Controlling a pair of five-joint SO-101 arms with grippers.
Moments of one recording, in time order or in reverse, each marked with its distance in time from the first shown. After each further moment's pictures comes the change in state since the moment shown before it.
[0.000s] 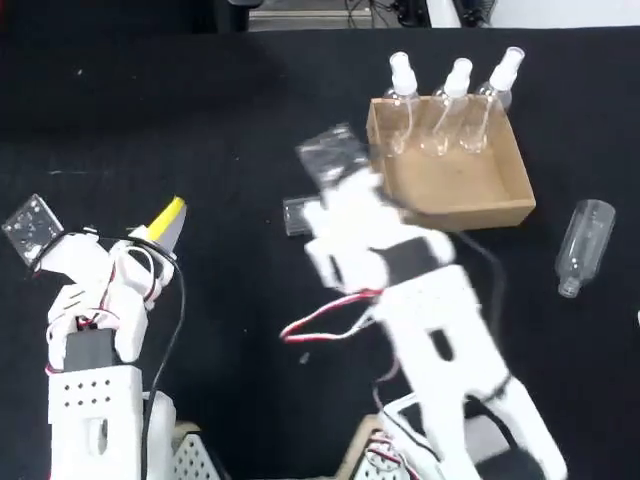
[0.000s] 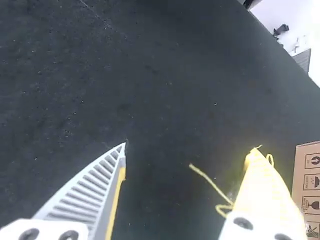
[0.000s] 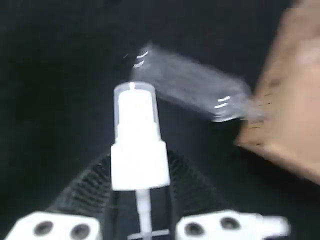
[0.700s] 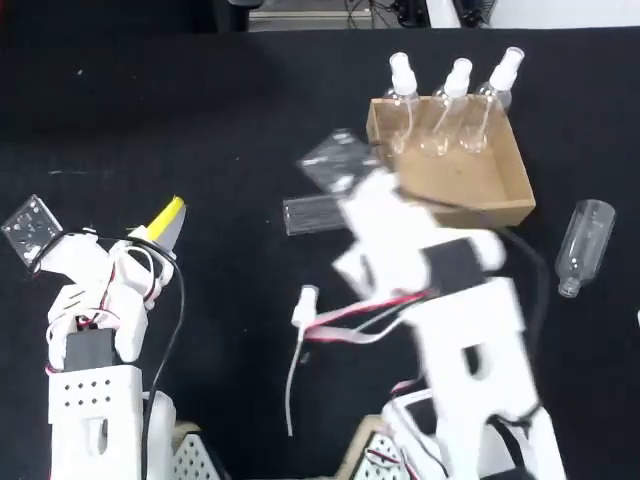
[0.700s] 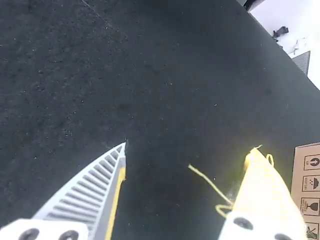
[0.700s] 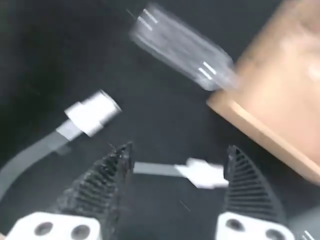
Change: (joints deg) left arm 0.0 0.0 0.0 0.0 0.4; right arm 13.4 -6.9 -14.7 26.9 21.2
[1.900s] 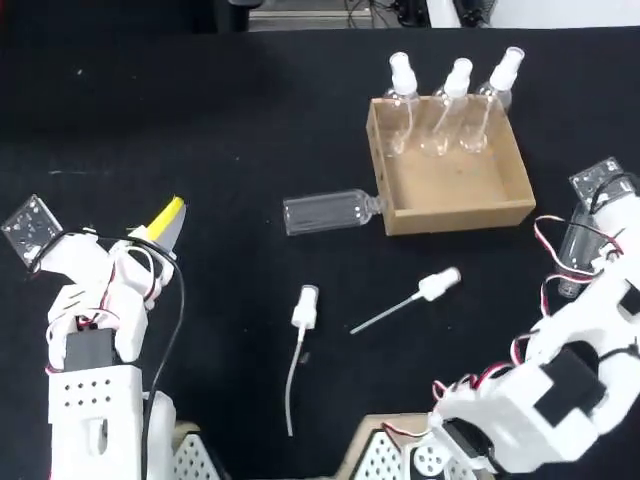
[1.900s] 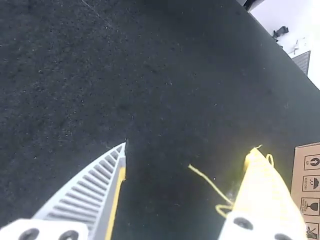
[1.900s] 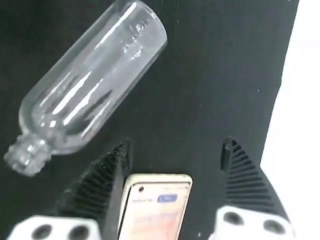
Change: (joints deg) left arm 0.0 0.0 0.0 0.0 0.0; right arm 61.6 44.0 -1.1 -59.3 43.3
